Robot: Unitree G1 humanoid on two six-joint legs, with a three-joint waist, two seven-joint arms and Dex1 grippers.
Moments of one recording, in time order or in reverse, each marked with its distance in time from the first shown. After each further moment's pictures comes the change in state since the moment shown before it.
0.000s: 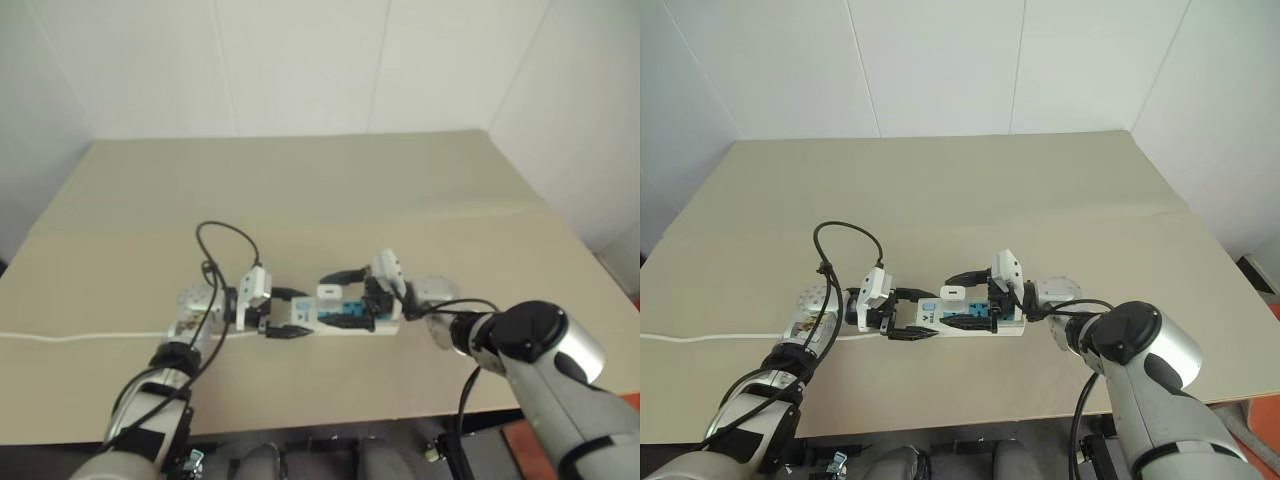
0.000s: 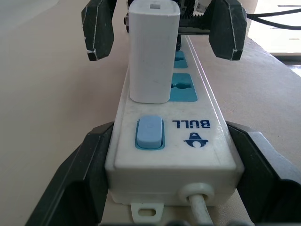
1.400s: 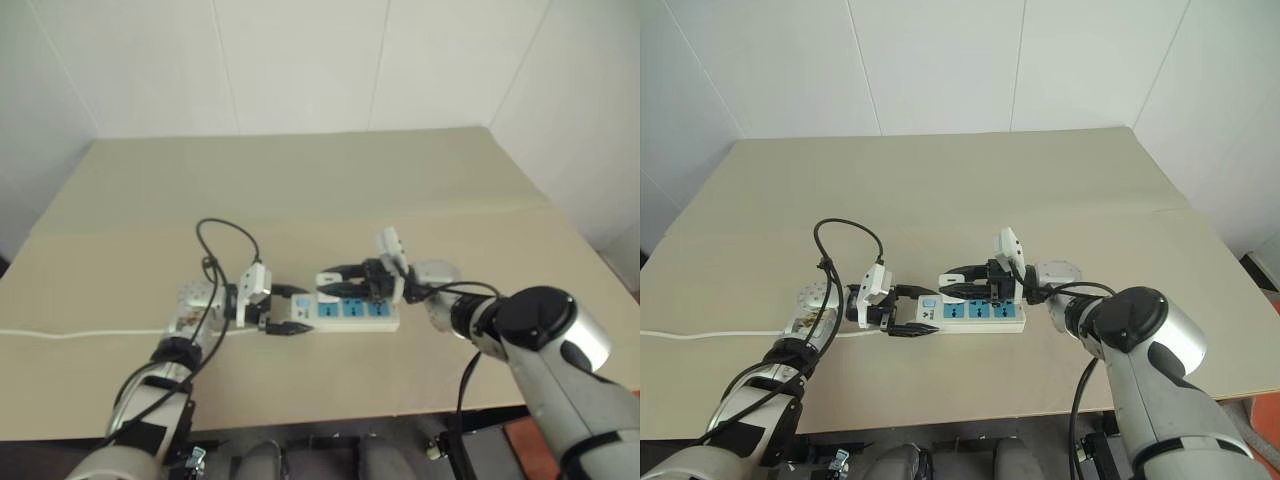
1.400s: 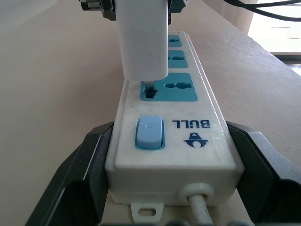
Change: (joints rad) left arm -0.030 0.003 -0.005 0.049 -0.006 -0.029 -0.002; right arm -0.086 0.008 -0.020 0.000 0.074 0.143 0.052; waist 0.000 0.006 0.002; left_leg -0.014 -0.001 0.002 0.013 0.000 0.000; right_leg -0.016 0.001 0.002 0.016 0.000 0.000
